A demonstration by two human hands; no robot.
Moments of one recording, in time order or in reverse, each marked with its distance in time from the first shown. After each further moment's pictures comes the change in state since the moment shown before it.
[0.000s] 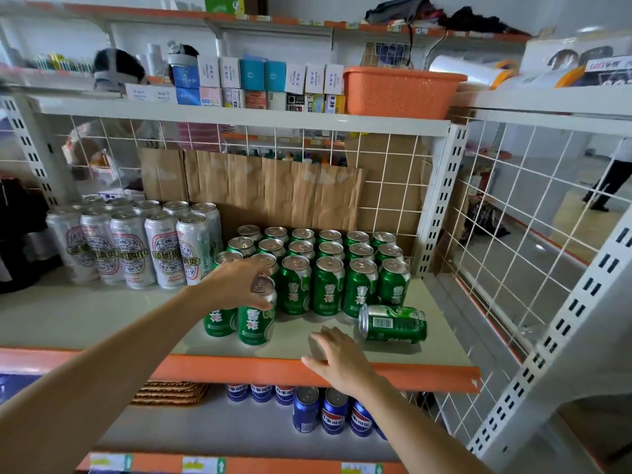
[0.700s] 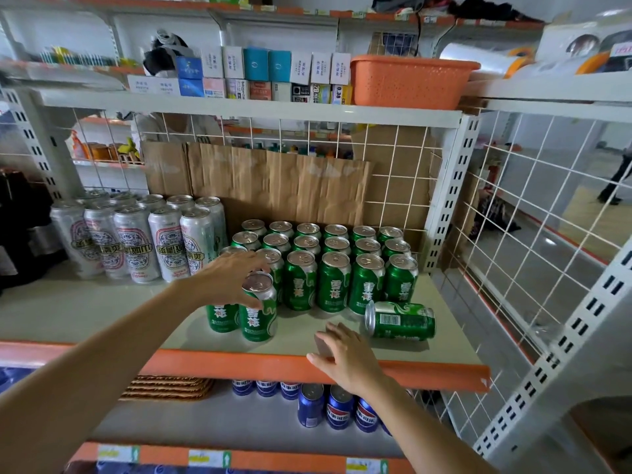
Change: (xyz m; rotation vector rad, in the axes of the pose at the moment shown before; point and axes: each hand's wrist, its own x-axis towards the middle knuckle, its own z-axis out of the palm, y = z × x) left_hand -0.001 -0.019 -0.002 0.103 -0.016 0.130; right_hand 0.004 0.007 0.010 -0.056 0.006 0.006
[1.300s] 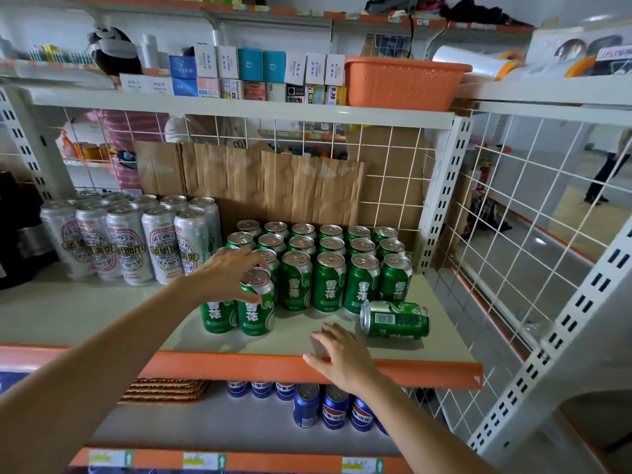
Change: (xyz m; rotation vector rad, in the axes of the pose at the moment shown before) left_hand 0.014 -0.010 0.009 0.107 -0.024 -0.047; right_hand -0.001 0.002 0.000 0.032 -0.001 -0.008
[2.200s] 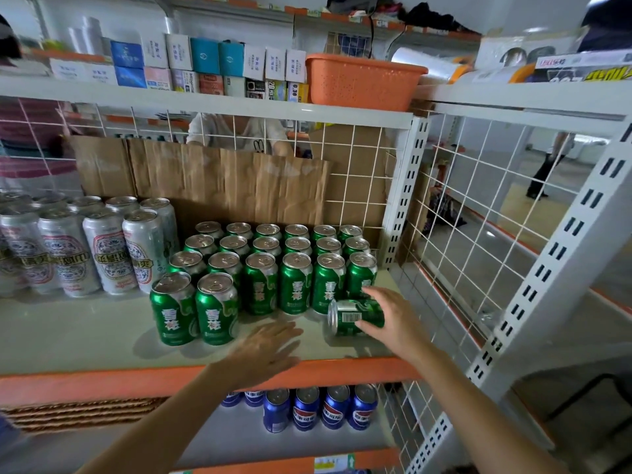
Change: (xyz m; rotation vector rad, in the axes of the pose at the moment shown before) left_hand -0.014 0.103 0.099 -0.252 -0.143 0.240; right_hand -0.035 0.097 -0.075 0.023 0.362 0.118
